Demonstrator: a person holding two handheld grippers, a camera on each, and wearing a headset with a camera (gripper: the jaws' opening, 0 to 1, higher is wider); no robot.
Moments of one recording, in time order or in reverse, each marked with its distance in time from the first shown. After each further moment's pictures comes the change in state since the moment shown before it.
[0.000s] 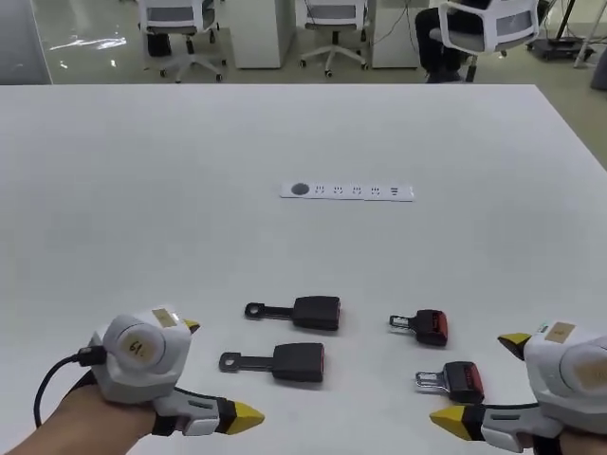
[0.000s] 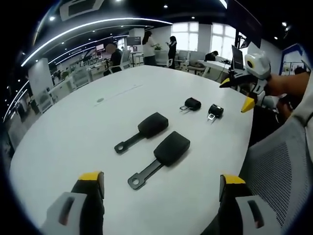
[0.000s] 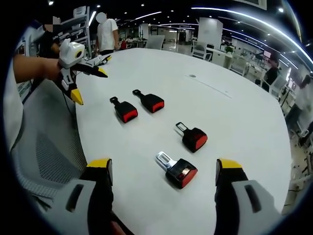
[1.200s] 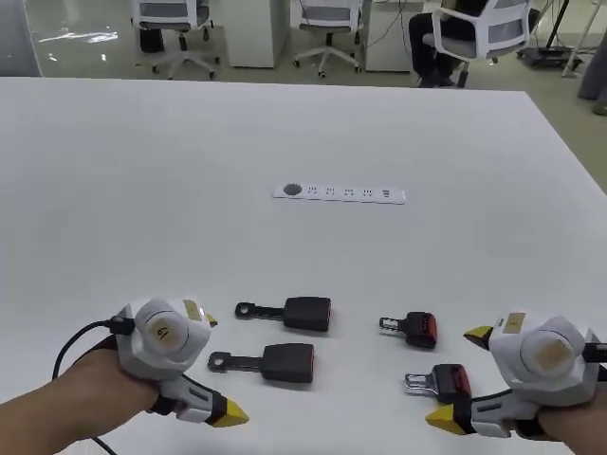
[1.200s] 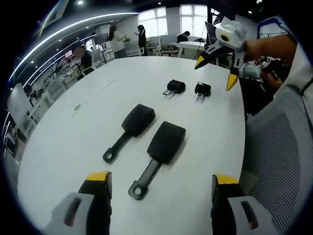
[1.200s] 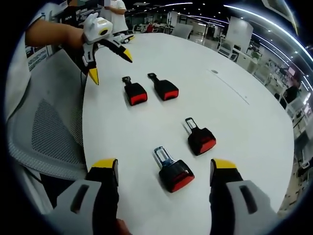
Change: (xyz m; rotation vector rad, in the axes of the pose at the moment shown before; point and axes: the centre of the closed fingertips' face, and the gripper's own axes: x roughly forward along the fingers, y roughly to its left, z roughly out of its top) left arm 0.033 0.004 0.000 0.221 0.117 -0.133; right arm 0.026 -0.008 -0.013 -0.203 0.109 0.129
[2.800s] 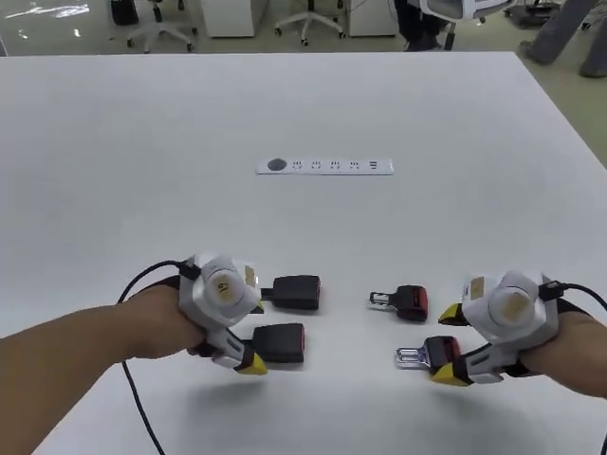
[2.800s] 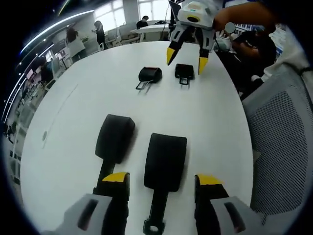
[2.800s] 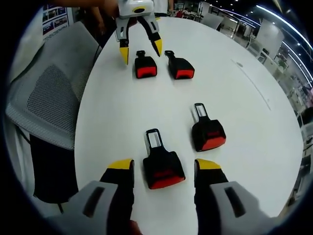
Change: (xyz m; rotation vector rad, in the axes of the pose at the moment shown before) left arm 0.065 -0.004 0.022 0.275 0.149 -0.216; right arm 0.026 -0.016 -0.027 -0.193 0.137 0.164
